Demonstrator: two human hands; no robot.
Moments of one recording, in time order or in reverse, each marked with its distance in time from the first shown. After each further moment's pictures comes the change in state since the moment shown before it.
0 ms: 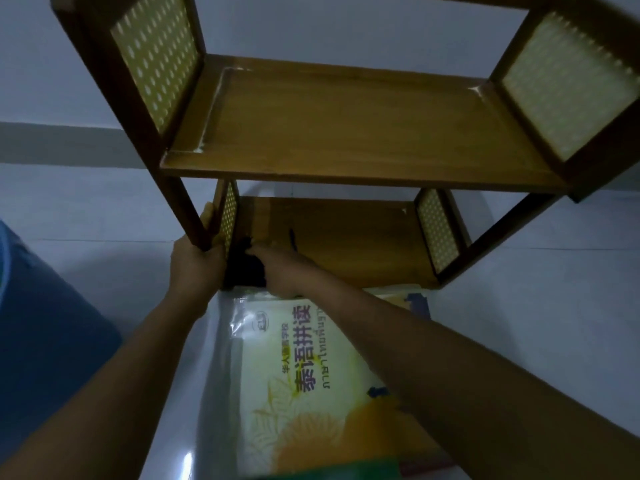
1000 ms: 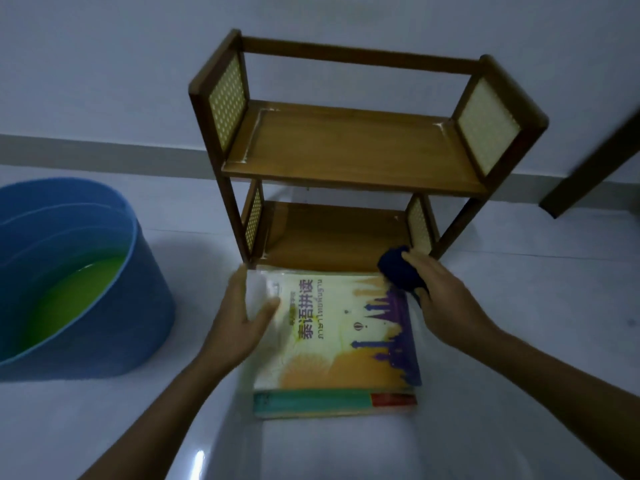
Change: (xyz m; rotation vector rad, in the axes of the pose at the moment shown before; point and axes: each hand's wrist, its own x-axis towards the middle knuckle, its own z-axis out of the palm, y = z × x) left_hand -0.149 0.021 -0.020 0.309 -0.232 0.164; right_hand -0.243 0.085 -0.064 0.004 0.475 0.085
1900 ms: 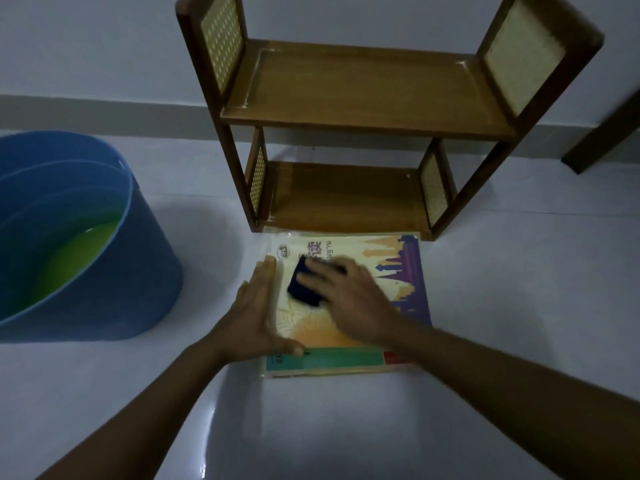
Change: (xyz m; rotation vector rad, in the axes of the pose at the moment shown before) left_hand -0.032 -0.052 0.002 0.377 -0.481 0.067; right_hand -0.014 -0.070 0.128 -0.235 -0.103 -0.405
